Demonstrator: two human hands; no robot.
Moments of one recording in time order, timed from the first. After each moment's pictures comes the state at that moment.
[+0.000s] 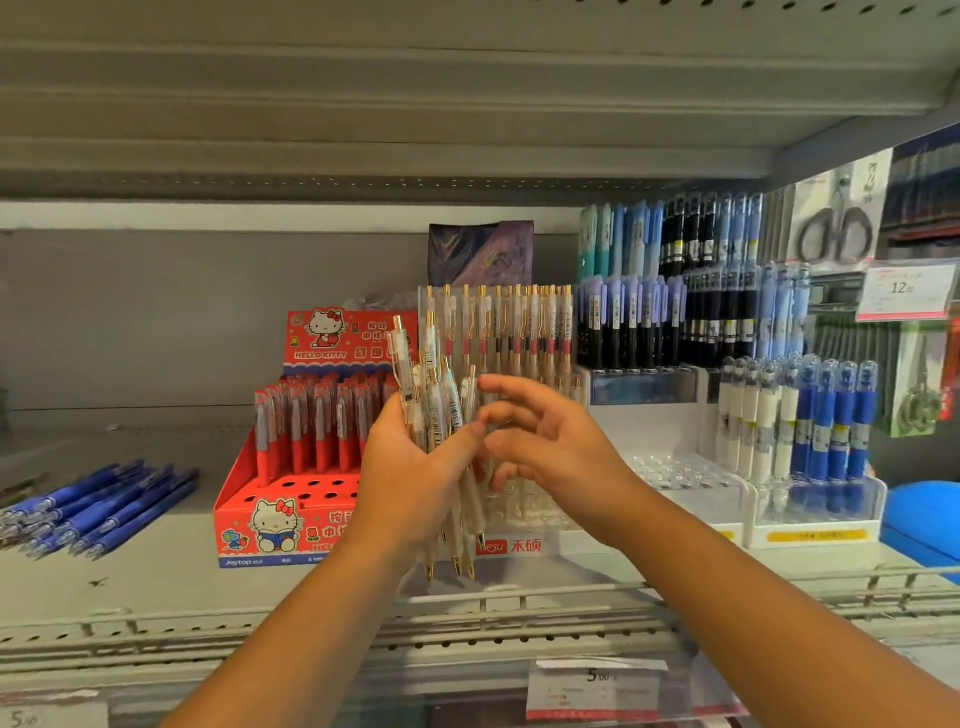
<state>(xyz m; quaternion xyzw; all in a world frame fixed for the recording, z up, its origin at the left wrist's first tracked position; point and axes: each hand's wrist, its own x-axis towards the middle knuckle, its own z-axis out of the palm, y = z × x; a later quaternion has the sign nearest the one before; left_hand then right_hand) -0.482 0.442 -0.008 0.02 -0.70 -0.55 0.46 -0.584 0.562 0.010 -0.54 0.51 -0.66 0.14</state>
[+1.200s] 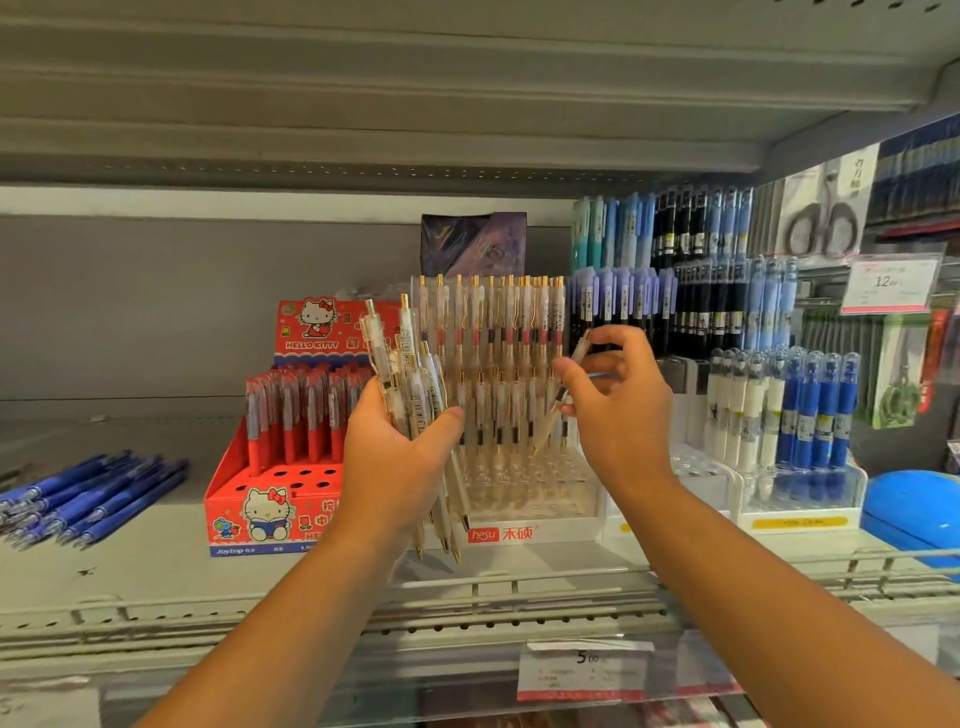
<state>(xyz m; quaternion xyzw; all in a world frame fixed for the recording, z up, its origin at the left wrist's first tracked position) -0.478 0.444 -0.006 0.06 -0.68 -0.52 0.51 -0.619 0.572 0.012 -0.35 0.59 -0.68 -0.27</state>
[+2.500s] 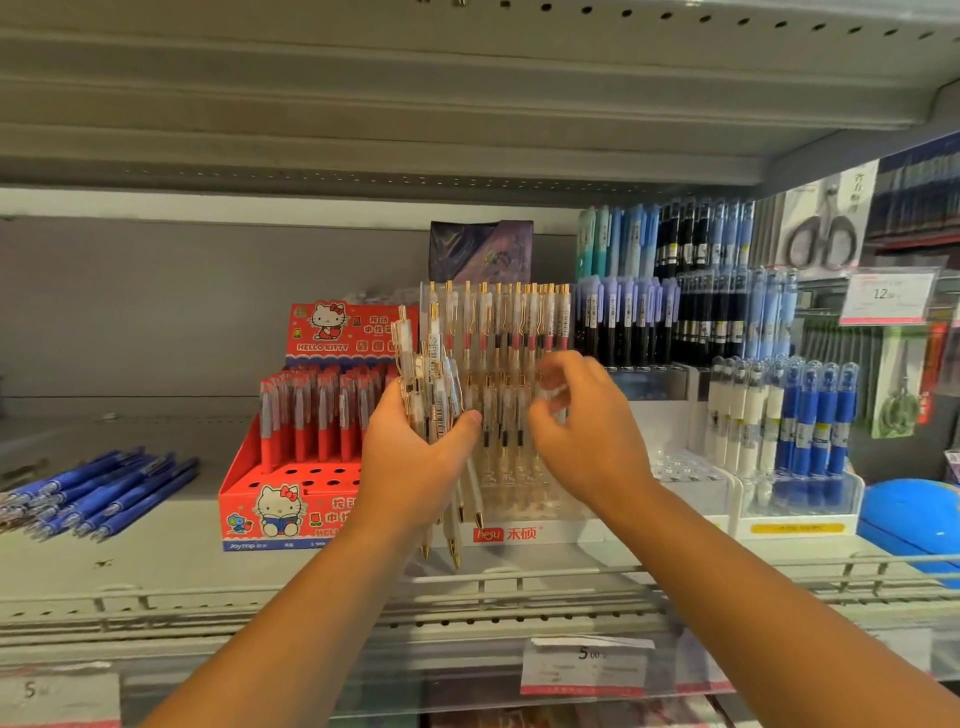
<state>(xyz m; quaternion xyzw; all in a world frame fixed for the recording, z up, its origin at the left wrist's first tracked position) -0.476 0.450 -0.004 0.03 -0.70 -0.50 0.51 -0.594 0.567 0.012 -0.42 0.74 -0.43 -0.30</state>
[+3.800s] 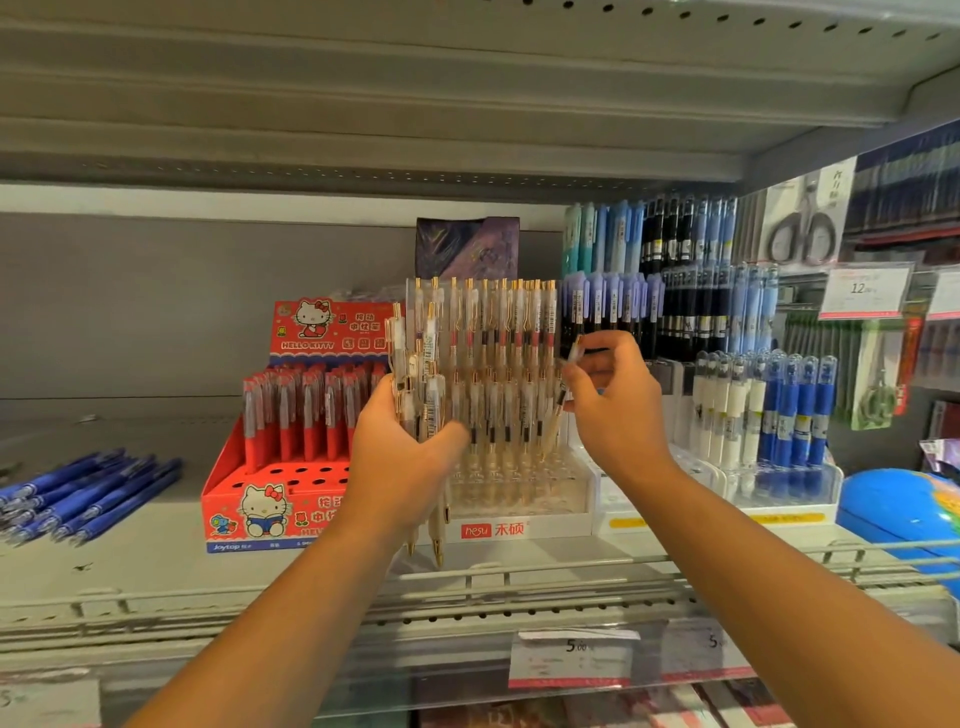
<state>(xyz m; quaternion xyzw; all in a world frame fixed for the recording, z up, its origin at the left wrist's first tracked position) -0.476 0.449 -0.006 0.05 -0.72 -0.49 0.49 -0.627 0.581 0.018 -0.34 0.65 -0.63 -0.24</state>
